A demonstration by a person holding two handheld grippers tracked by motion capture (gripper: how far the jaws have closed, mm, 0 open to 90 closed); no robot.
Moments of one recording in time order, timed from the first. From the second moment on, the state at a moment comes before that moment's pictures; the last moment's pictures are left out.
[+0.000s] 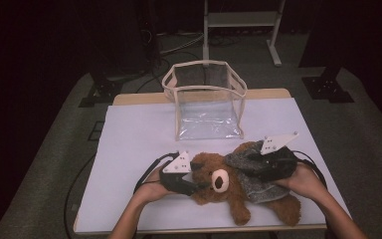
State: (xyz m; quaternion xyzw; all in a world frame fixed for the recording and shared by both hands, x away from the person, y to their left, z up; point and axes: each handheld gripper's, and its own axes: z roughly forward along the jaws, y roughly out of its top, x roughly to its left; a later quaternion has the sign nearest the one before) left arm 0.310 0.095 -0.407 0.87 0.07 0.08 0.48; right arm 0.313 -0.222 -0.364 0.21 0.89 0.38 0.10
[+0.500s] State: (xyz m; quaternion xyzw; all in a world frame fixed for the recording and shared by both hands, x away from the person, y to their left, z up) left arm 0.311 0.098 -0.408 0.87 0.08 0.08 0.48; right arm 0.311 -0.255 -0.352 0.22 0.88 0.40 0.11
